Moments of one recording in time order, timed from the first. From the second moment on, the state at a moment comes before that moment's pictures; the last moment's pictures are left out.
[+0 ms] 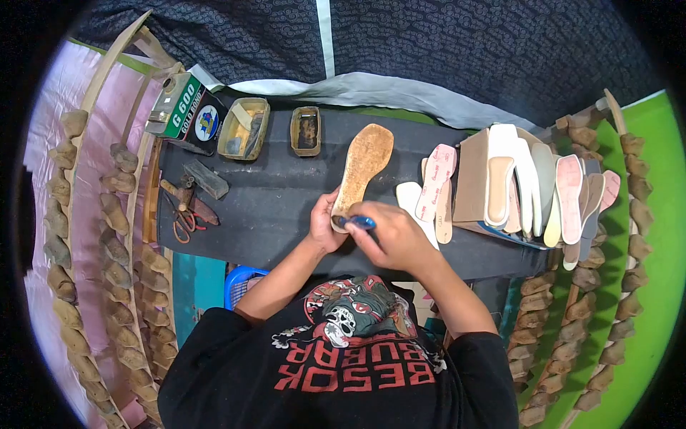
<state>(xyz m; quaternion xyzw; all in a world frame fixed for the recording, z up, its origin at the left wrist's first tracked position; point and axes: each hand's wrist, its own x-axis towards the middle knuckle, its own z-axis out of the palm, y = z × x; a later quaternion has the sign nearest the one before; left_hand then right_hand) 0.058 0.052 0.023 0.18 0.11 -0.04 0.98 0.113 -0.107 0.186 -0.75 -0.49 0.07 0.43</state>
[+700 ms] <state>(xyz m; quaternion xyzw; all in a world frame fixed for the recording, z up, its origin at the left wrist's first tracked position) 0.062 0.055 0.022 0.15 0.08 -0.03 0.98 0.106 -0.103 0.190 -0.75 -0.48 0.07 0.45</state>
